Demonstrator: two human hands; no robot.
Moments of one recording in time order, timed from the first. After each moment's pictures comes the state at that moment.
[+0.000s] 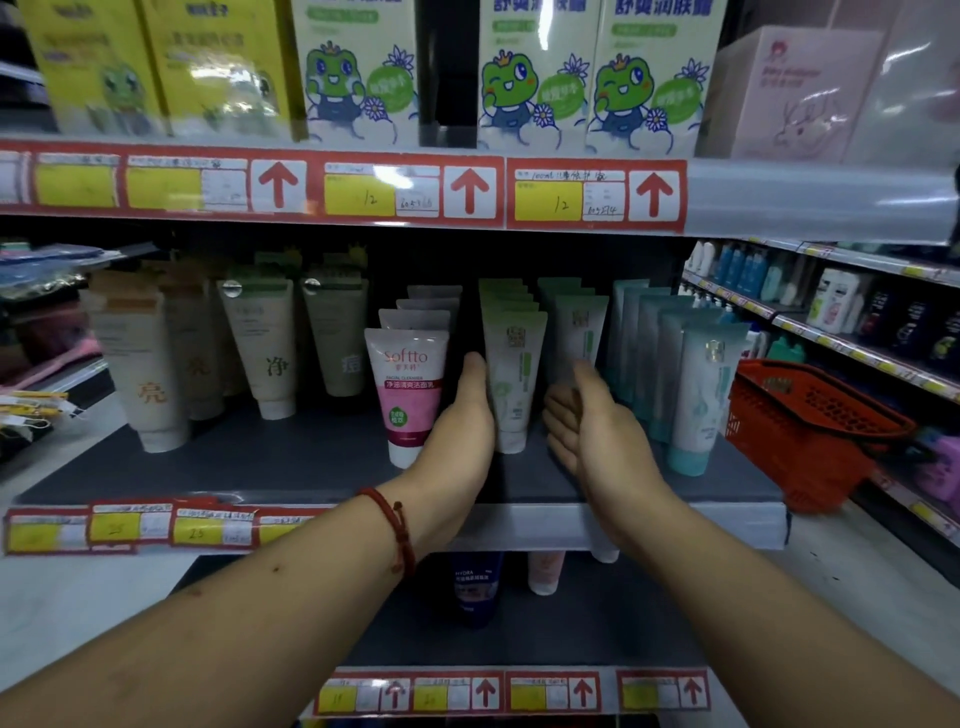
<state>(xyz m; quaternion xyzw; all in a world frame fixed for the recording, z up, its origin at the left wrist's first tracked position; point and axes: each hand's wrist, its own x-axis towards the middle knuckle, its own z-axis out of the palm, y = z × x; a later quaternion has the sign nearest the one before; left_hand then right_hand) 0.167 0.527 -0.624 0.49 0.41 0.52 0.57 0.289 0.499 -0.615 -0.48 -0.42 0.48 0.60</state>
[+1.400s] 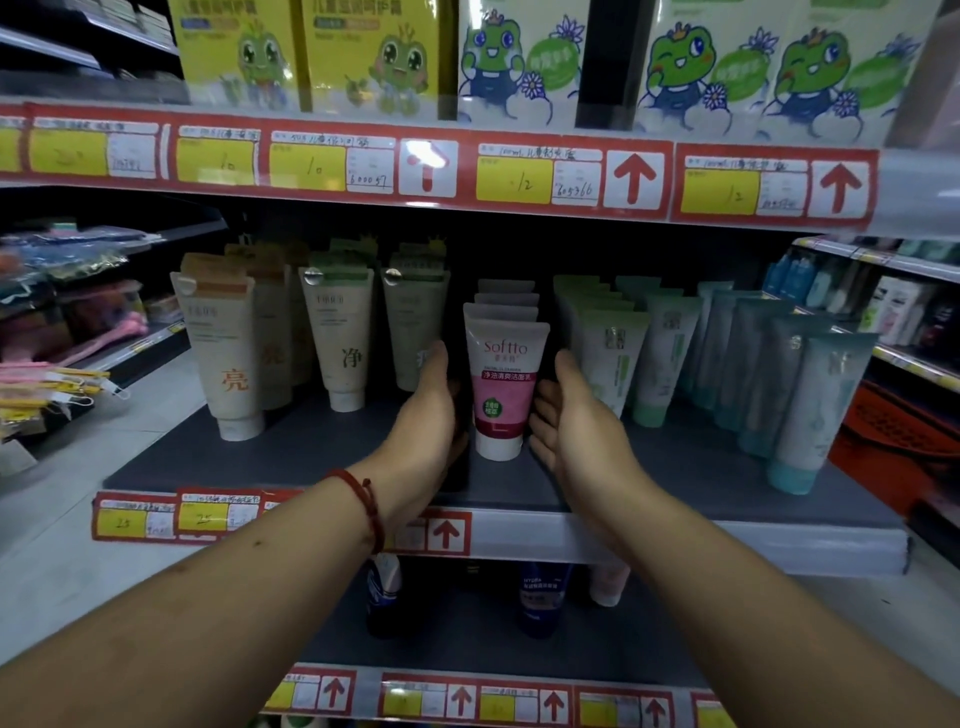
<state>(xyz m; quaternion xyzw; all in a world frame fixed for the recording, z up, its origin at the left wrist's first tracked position) 0.064 0.559 -0.623 0.47 0.43 0.50 0.59 0.201 0.534 -0.622 -0.52 -0.49 0.46 0.53</state>
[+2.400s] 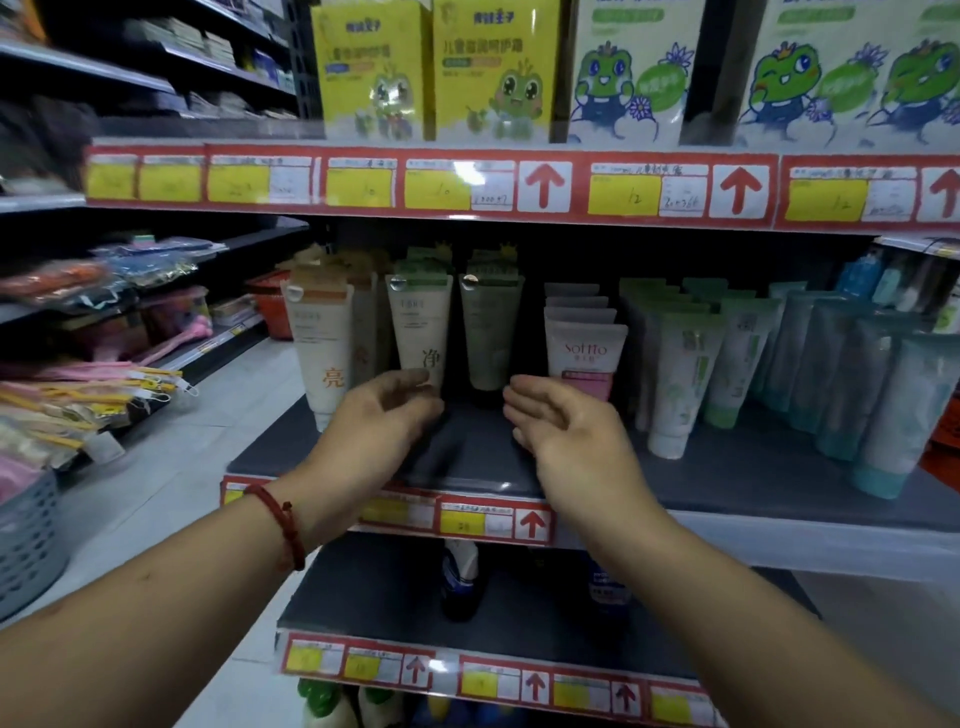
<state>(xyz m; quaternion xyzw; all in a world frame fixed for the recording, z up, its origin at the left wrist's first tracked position) -0.051 0.512 -0.609 0.52 0.54 0.51 0.41 0.127 0.494 -0.613 -0.47 -0.58 0.42 0.51</state>
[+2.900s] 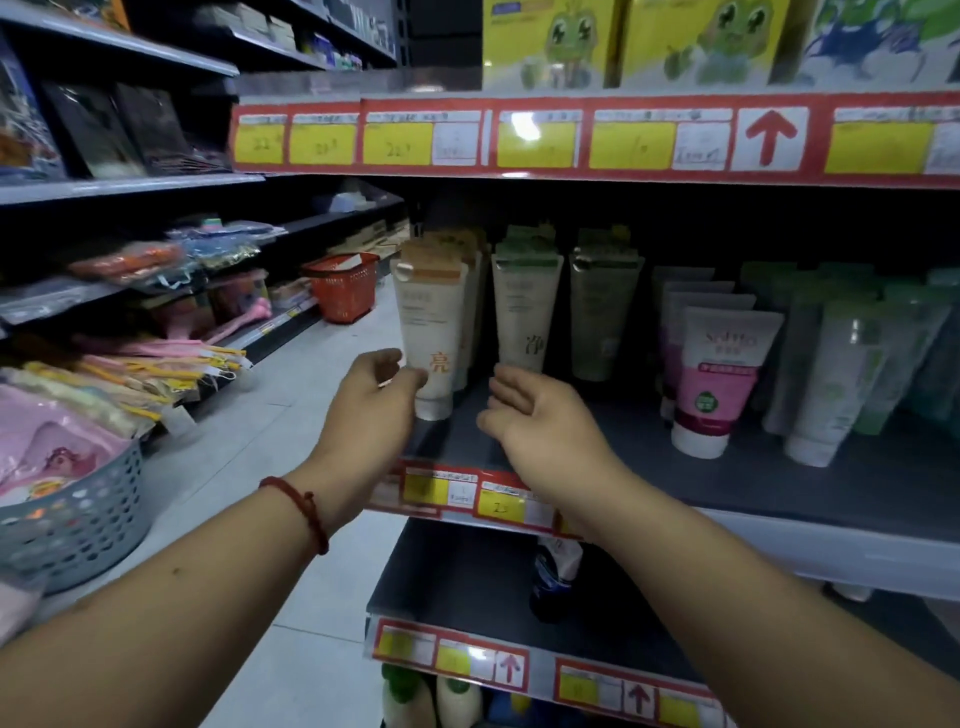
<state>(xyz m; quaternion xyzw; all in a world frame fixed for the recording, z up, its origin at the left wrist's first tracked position) -0.144 0.523 -0.617 0.47 0.63 0.53 0.30 0.015 0.525 -0.620 -0.48 -0.63 0.45 0.41</state>
